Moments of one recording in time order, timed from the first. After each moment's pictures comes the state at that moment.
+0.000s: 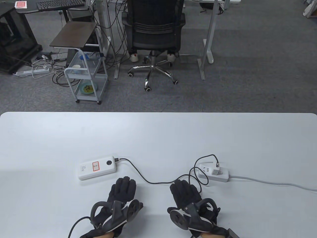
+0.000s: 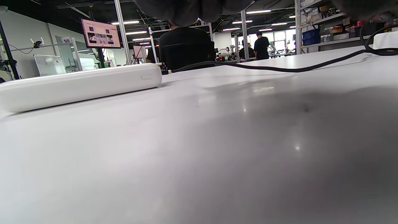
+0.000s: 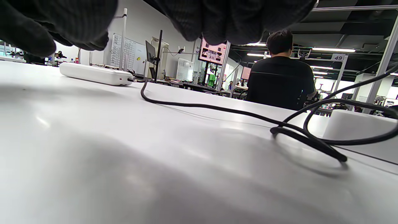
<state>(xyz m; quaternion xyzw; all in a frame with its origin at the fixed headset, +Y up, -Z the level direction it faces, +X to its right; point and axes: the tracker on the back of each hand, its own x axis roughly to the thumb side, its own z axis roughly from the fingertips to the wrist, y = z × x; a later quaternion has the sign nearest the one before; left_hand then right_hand) -0.147 -0.744 -0.257 0.04 -0.09 -0.06 0.99 0.089 -0.746 -0.254 -0.26 0.09 -0.96 0.07</state>
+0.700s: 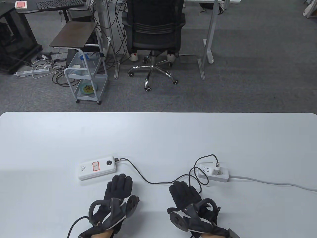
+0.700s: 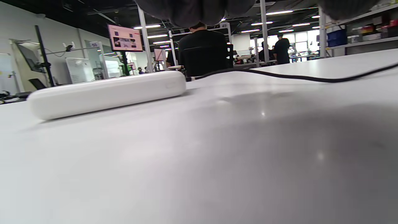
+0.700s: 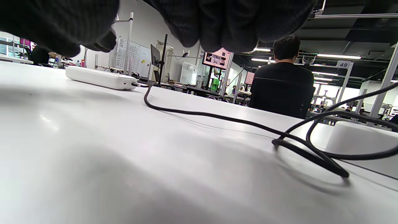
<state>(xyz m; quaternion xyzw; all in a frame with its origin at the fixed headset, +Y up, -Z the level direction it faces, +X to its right) -0.164 -0.733 -0.278 0.05 -0.03 -0.06 1.00 0.088 -0.744 -0.252 -0.27 0.10 -0.95 0.07</state>
